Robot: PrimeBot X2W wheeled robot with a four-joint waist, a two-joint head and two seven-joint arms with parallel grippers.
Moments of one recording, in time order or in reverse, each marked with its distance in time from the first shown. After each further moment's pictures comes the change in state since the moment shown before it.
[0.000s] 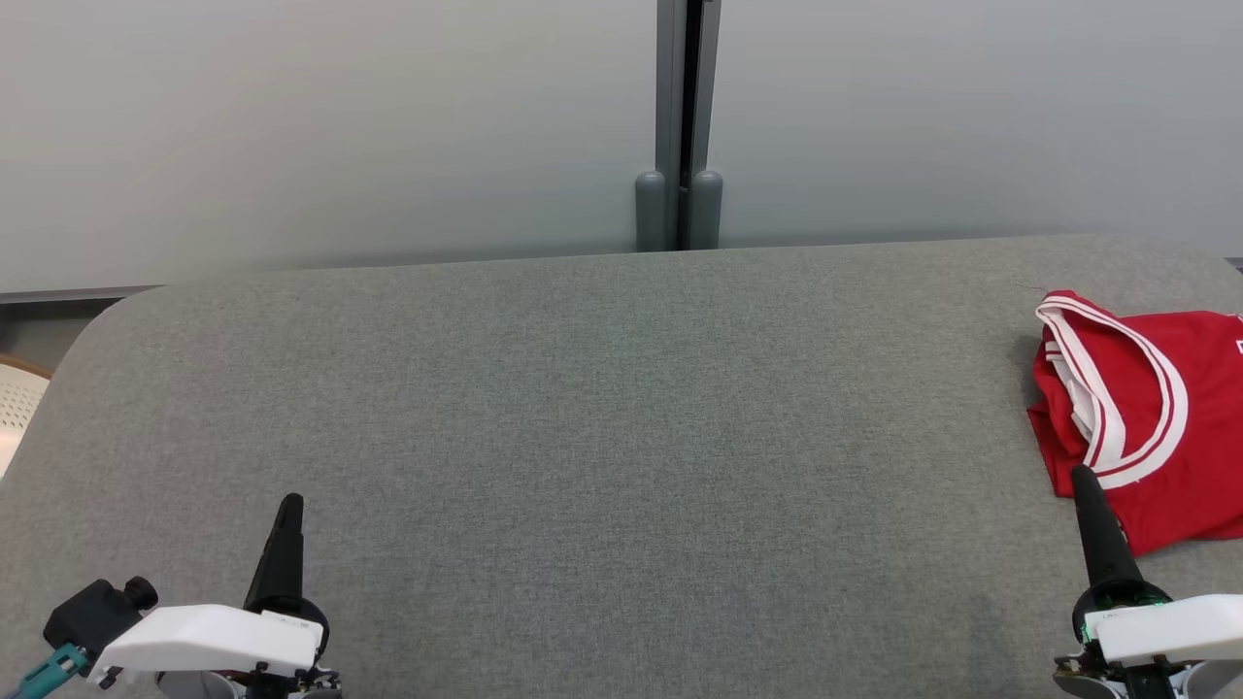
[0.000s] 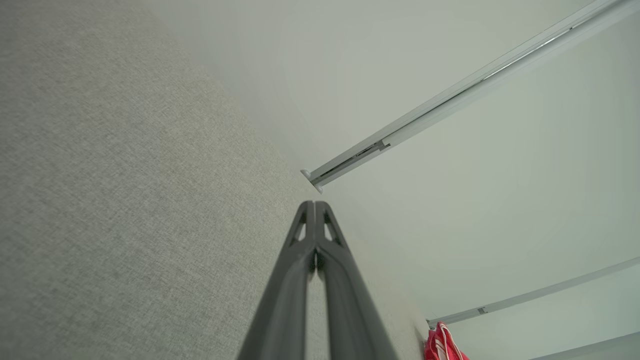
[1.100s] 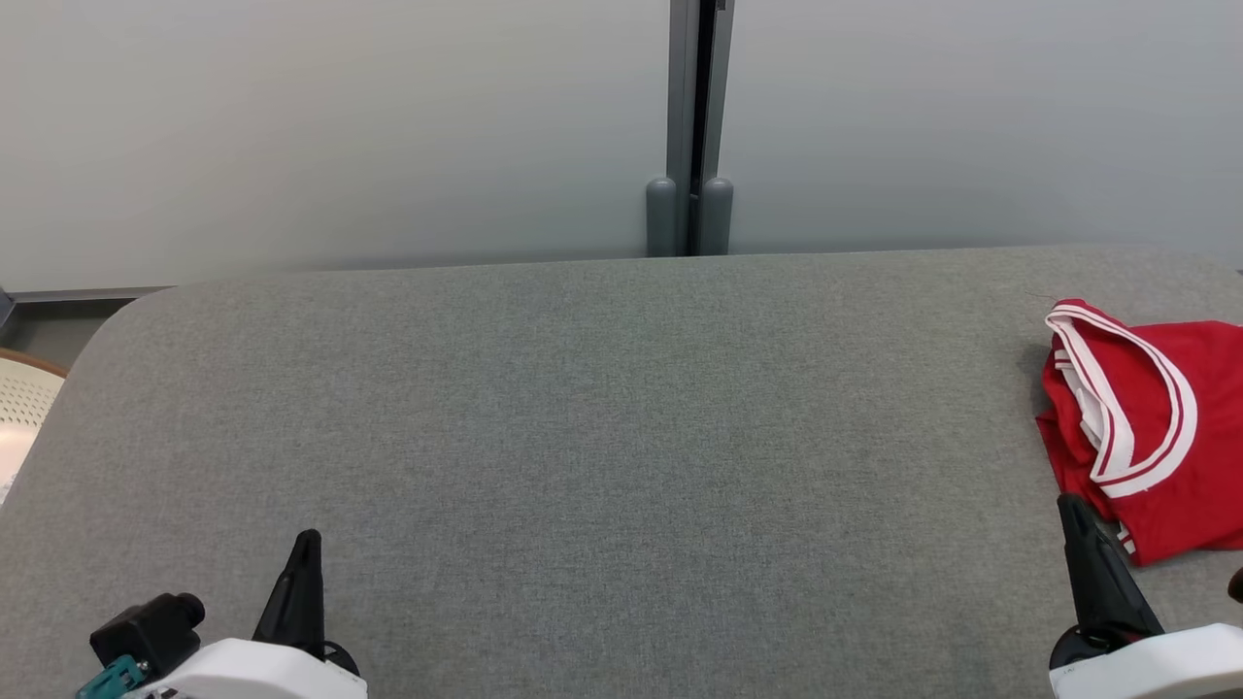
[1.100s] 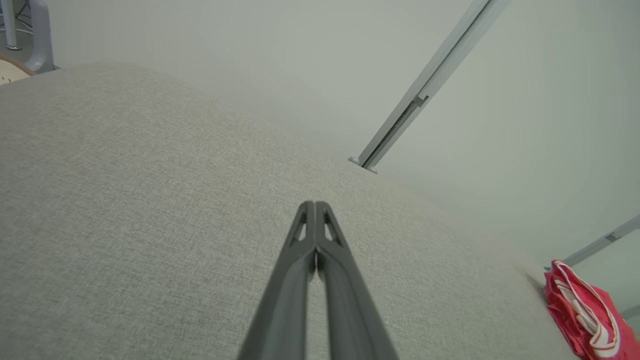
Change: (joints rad) left arm 0.062 0.053 -0.105 -0.025 0.372 0.072 -0.091; right arm 0.095 -0.016 0.026 -0.112 -0.420 0.000 -0.008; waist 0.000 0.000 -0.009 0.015
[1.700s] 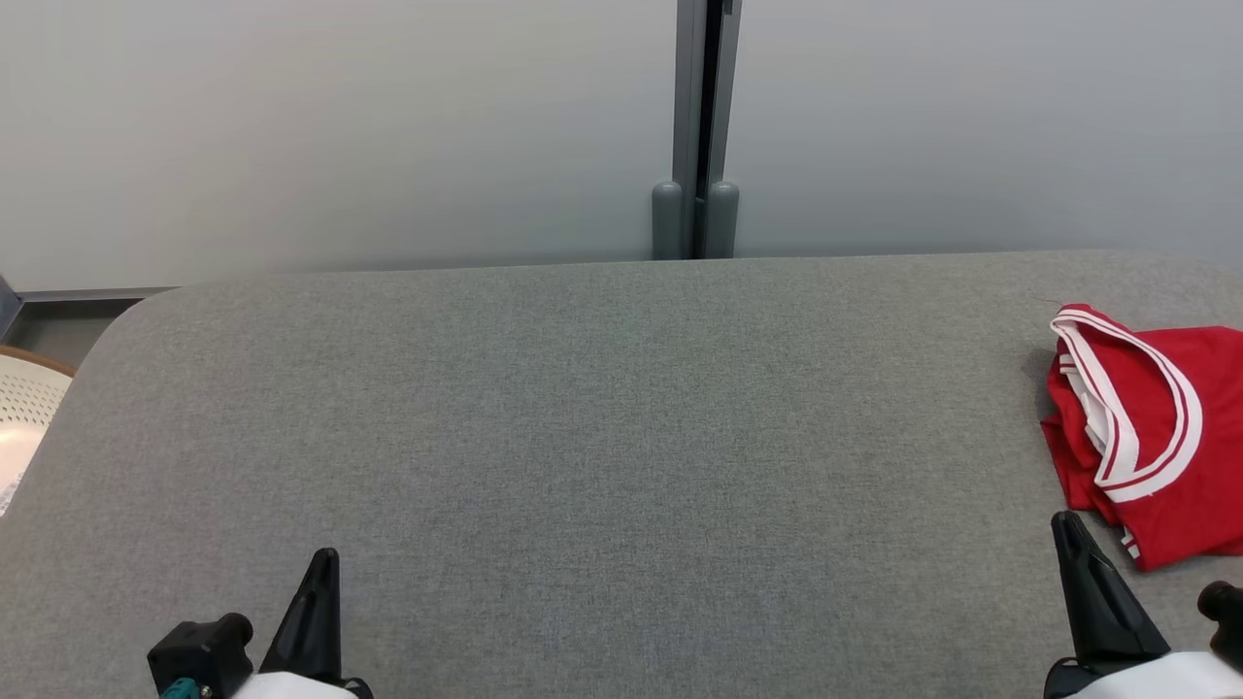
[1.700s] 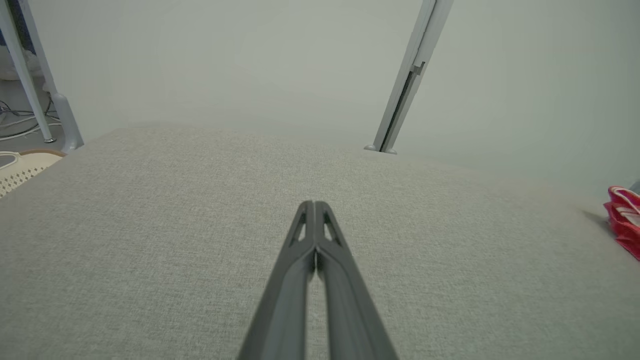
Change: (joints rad) left arm 0.039 0.033 -0.073 -0.024 0.267 0.054 -0.067; right arm 0.066 -0.005 0.010 -0.084 -0.306 0.000 -0.001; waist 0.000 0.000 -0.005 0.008
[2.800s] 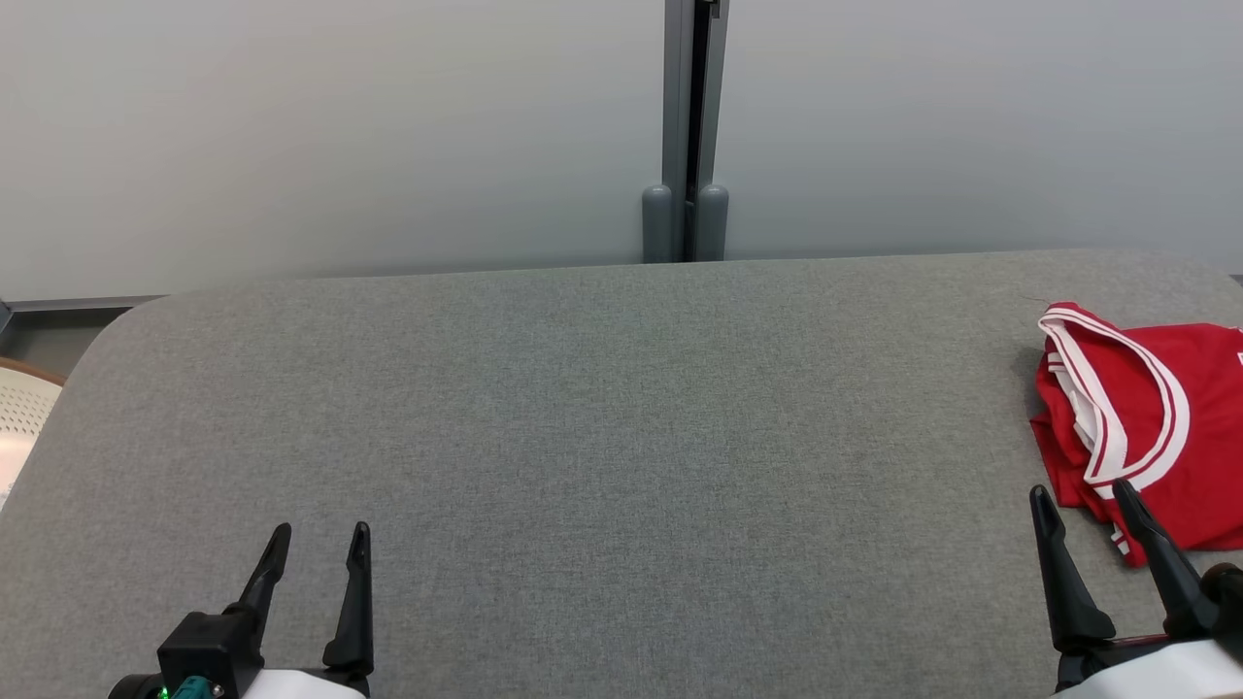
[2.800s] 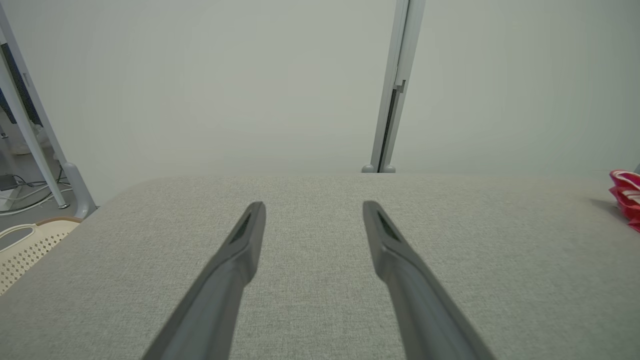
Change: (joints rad) left arm -0.006 0.020 0.003 -0.053 0.115 0.016 -0.026; right arm -0.011 -0.026 -0.002 -0.066 -0.124 0.000 -0.008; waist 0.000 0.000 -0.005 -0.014
